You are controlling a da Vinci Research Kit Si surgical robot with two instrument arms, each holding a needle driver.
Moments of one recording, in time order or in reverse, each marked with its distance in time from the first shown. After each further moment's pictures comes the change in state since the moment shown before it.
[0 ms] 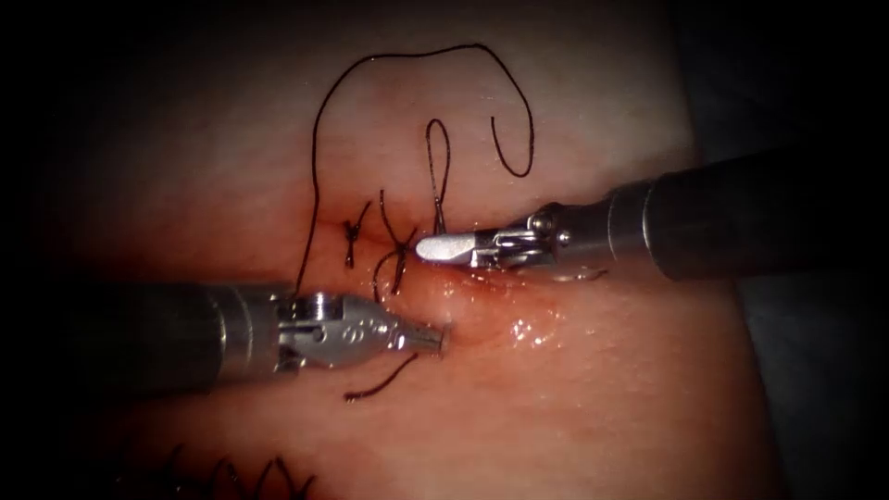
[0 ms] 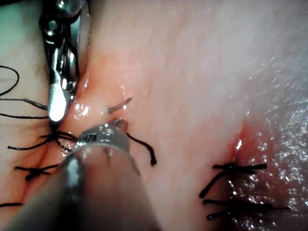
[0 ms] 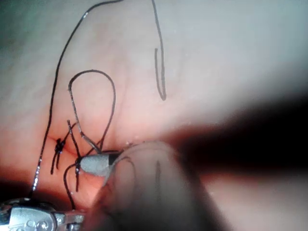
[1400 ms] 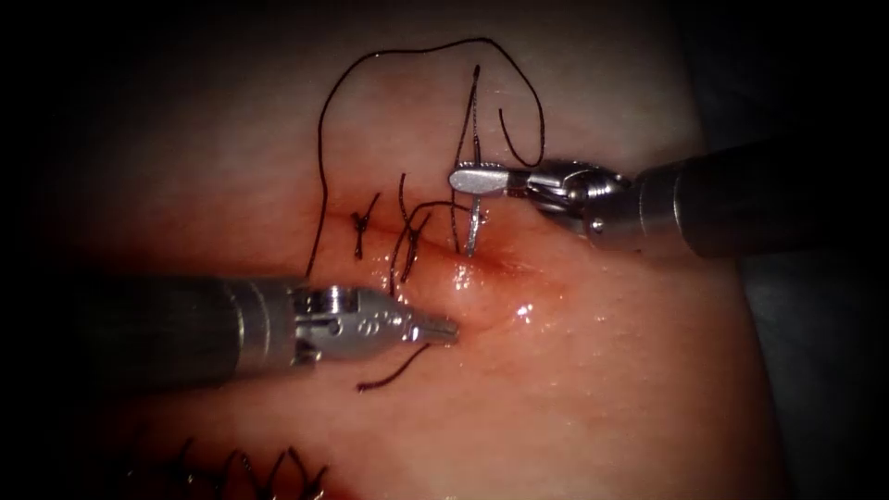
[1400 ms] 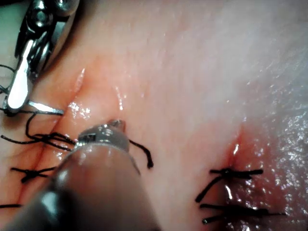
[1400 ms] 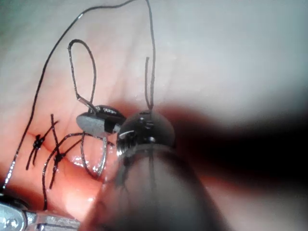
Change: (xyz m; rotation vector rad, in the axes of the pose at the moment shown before) right arm 0.008 0.000 -0.002 -0.053 0.056 -0.346; left arm 0.000 0.001 0.002 0.008 0.003 0.001
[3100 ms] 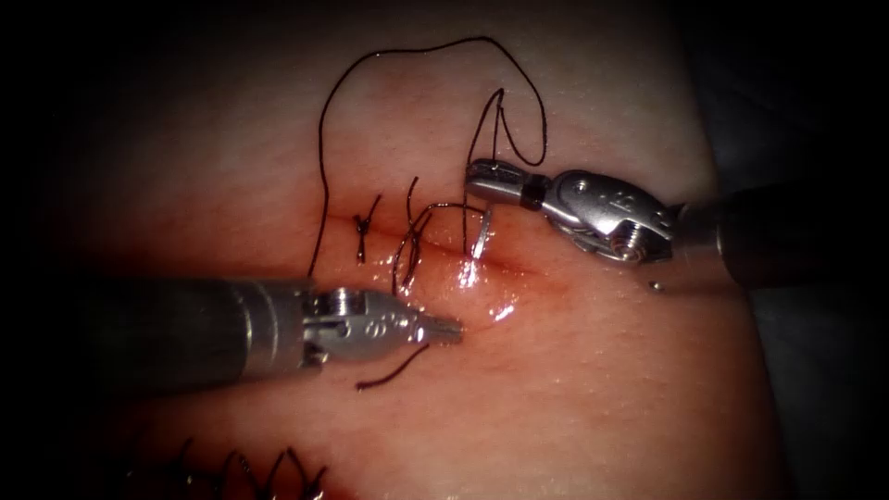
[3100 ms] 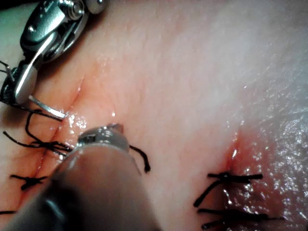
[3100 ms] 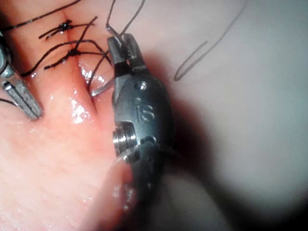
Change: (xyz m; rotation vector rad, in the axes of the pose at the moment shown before) right arm 0.004 -0.001 -0.002 -0.263 -0.021 -0.973; left arm 0.001 0.001 0.000 0.009 -0.008 -0.004
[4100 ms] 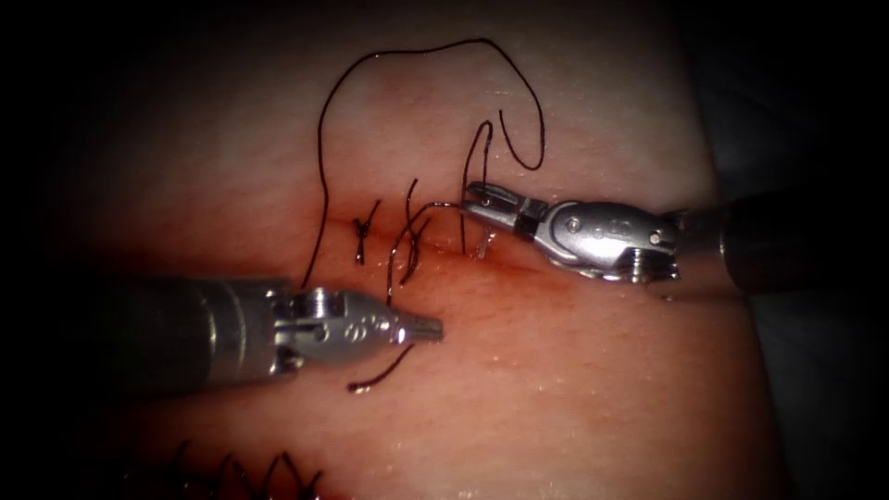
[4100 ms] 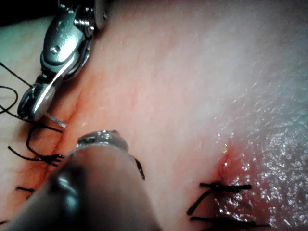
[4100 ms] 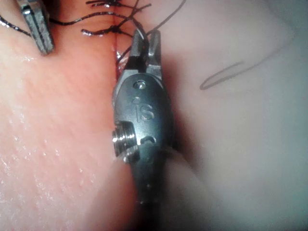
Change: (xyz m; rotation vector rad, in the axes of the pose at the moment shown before) right arm -0.001 -0.002 0.000 -0.111 0.003 -0.229; left arm 0.004 0.001 -0.003 0.012 0.004 0.018
